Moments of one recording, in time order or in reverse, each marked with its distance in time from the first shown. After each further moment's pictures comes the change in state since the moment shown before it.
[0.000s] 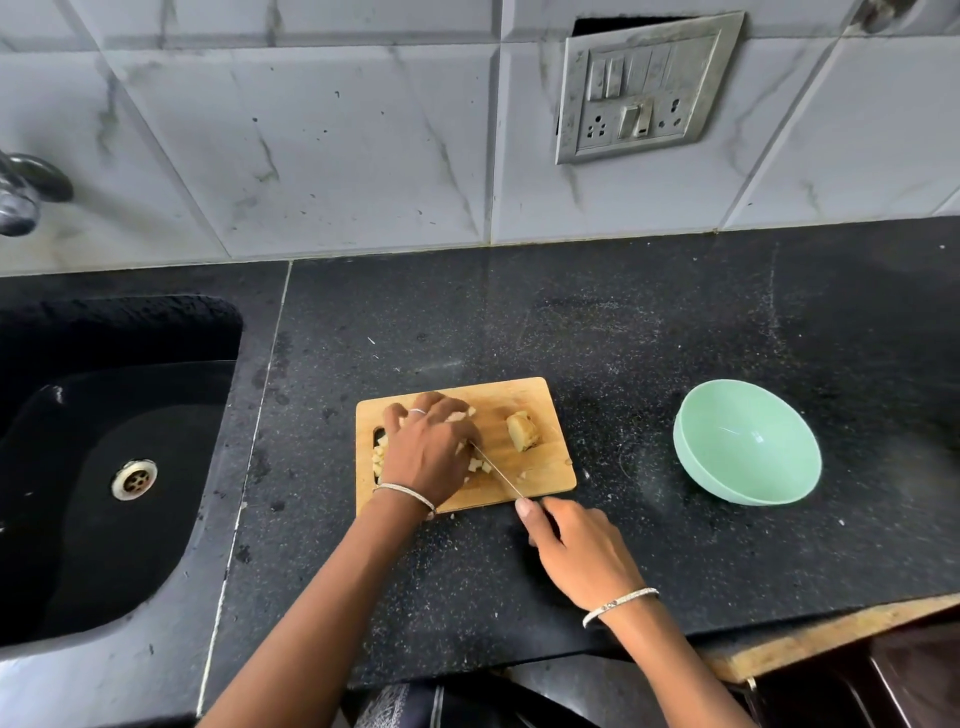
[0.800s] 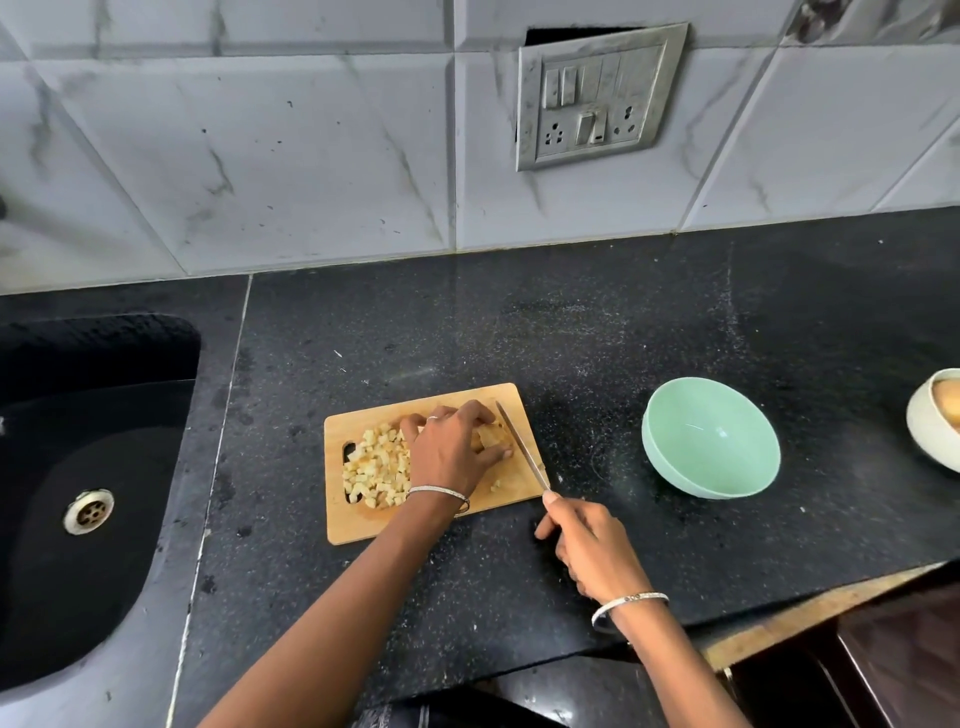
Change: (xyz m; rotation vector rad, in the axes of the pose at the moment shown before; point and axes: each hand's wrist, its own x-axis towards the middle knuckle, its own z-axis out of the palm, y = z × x) left_hand 0.031 0.043 0.032 -0.265 0.067 -0.114; right_hand 0.004 0.033 -0.011 0.530 0.058 0.236
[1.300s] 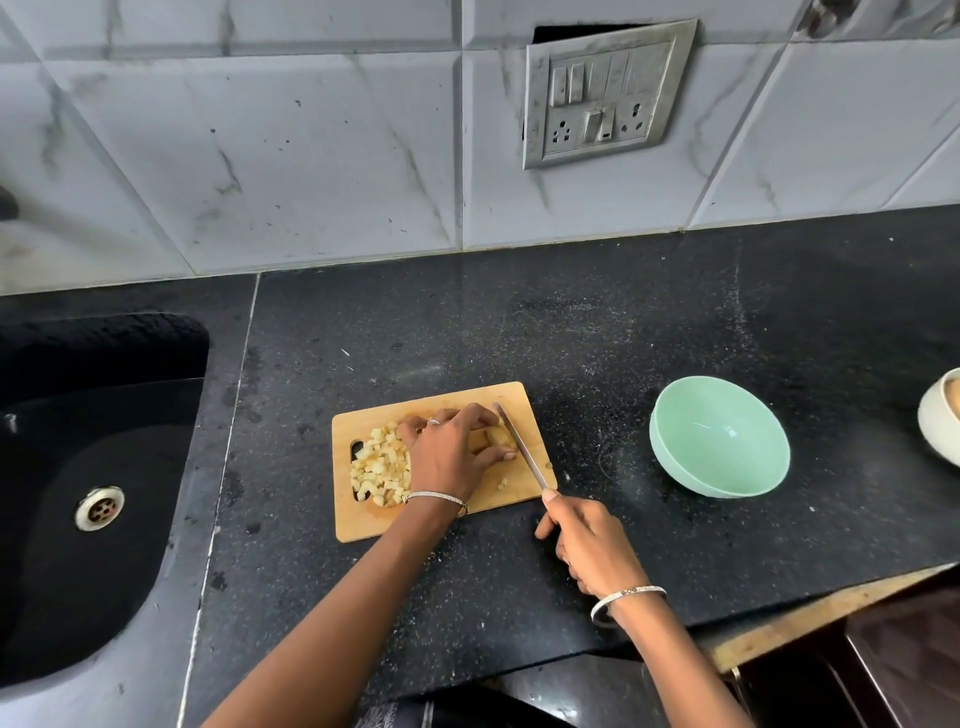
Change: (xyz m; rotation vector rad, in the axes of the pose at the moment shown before) left_hand -0.005 -0.013 0.001 -0.085 0.025 -0.001; right_hand 0.003 -0.003 0.007 -0.015 -0.025 0.017
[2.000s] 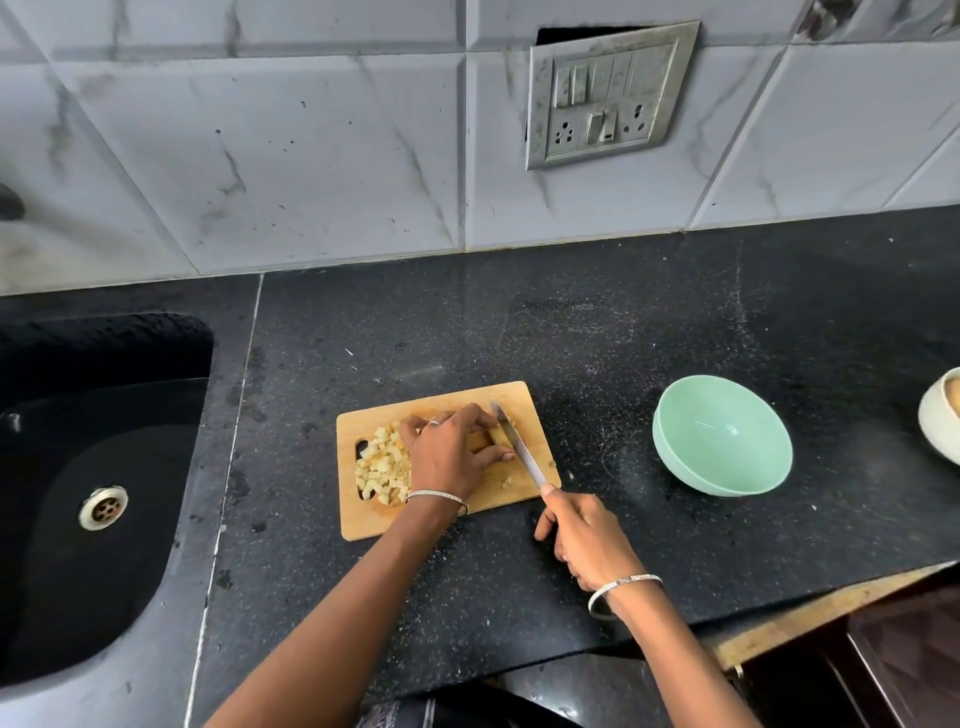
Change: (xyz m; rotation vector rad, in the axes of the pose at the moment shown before) left_hand -0.001 -0.003 -0.003 -0.058 0.005 -0.031; right_hand 0.002 -0.008 0.005 -0.073 0.004 0.001
